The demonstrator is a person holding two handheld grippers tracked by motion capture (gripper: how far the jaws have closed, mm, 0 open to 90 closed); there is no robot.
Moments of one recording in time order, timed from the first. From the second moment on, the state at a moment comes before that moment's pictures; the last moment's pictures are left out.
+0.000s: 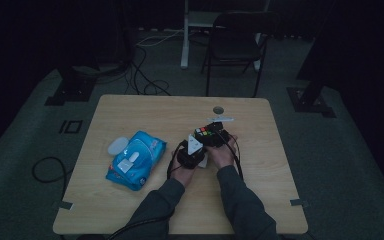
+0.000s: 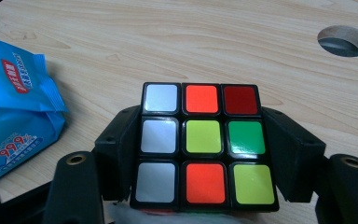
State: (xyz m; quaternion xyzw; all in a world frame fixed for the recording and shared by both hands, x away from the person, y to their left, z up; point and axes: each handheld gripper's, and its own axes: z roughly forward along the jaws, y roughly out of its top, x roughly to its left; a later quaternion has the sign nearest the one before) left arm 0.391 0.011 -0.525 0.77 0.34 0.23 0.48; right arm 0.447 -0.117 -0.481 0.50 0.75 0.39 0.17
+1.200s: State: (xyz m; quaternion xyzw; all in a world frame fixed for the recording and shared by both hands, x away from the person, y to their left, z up) left arm 0.388 0.017 -0.525 0.80 0.33 0.23 0.44; right arm 0.447 -0.123 -0.479 0.51 0.75 0.39 0.17
